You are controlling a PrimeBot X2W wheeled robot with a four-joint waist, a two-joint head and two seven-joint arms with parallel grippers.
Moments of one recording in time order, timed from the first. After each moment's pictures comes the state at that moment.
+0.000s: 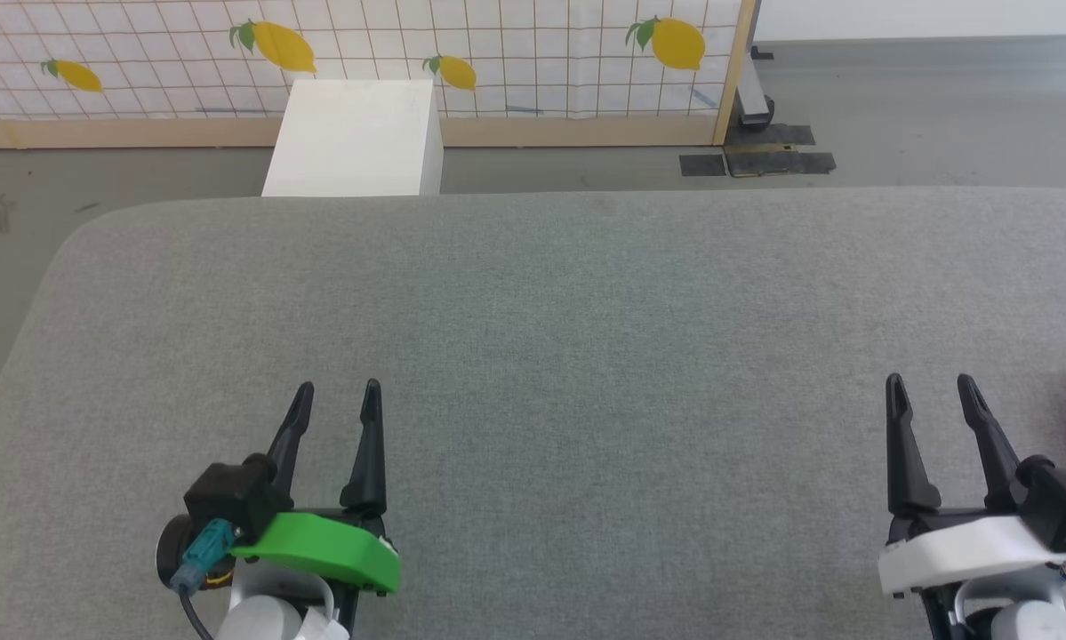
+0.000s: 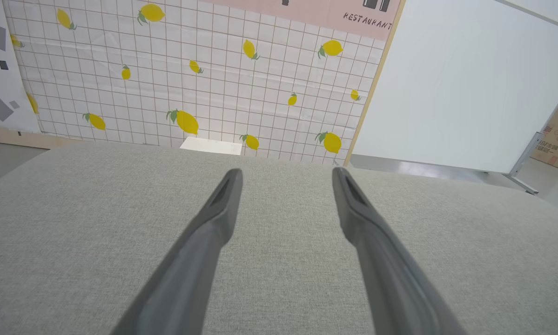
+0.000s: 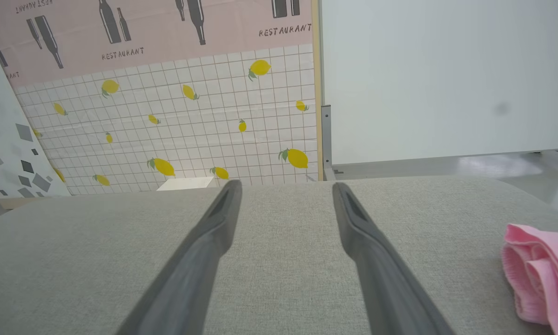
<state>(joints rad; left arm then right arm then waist) -0.08 0.06 -0.09 0.15 -0.26 -0.09 -0.26 -0.02 -0.07 -0.10 0.12 0.16 0.13 -0.25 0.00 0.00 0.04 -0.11</state>
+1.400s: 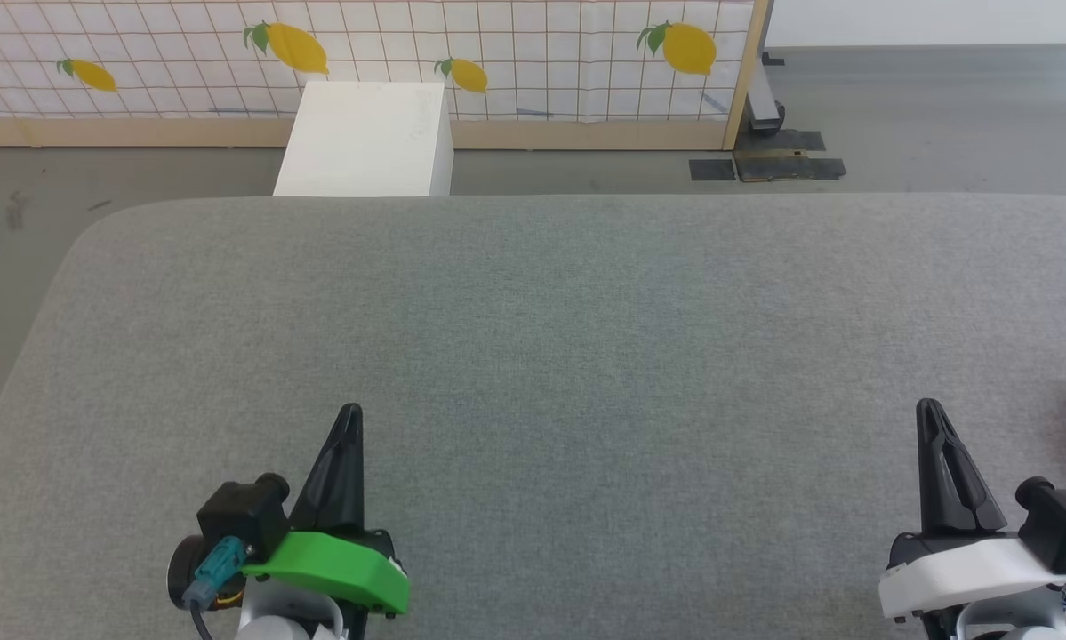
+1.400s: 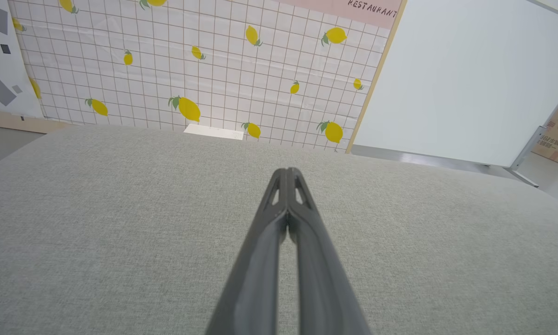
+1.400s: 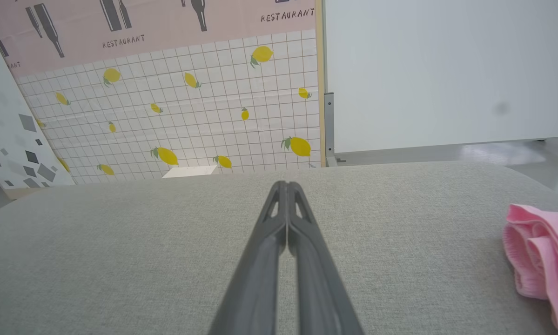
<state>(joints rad) -0.04 0.05 -0.11 0.15 -0.27 -0.08 -0.25 0.05 -0.05 -0.11 0.06 0.16 0.13 -0.21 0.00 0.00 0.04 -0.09</state>
